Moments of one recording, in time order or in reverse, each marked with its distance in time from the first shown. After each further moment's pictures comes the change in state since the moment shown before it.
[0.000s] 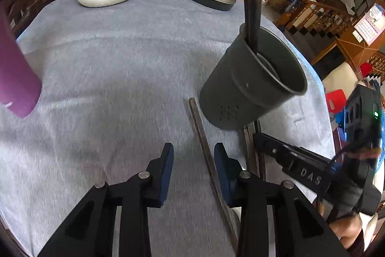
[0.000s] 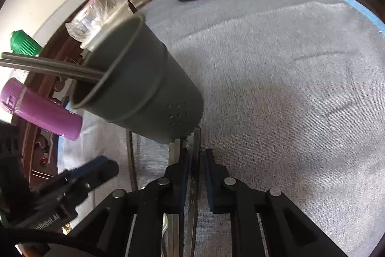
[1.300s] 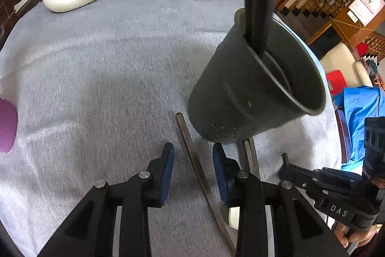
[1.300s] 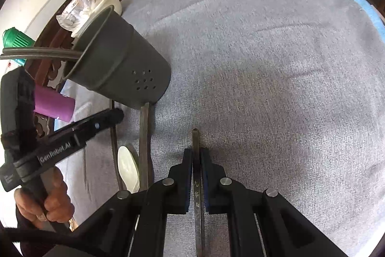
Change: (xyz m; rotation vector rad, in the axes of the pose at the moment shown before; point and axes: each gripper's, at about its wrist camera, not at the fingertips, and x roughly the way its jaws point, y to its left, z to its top) left arm 0.033 -0.014 0.026 0.084 0.087 -0.018; right arm -0.020 -0.035 -0.016 0.024 0.124 -0.025
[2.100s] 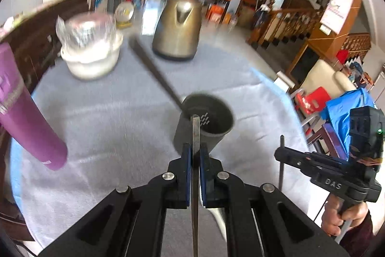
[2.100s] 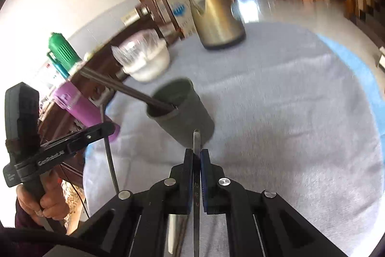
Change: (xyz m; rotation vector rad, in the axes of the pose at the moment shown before) left arm -0.141 -0.024 -0.026 0.124 -0.325 -0.025; right arm -0.110 0.033 -0.020 -0.149 -0.363 0.118
